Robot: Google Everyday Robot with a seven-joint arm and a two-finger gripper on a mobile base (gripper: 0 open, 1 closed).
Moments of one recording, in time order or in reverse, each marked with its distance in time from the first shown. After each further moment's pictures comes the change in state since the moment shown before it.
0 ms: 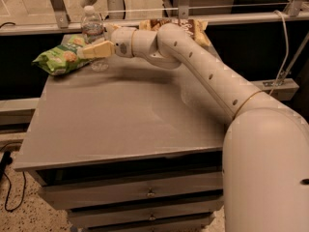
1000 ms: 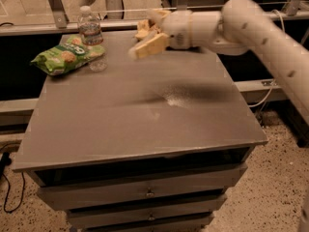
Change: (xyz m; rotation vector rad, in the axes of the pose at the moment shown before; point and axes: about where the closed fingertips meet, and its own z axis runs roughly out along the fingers) arm -0.051 0.029 -0.163 0.017 0.140 -0.186
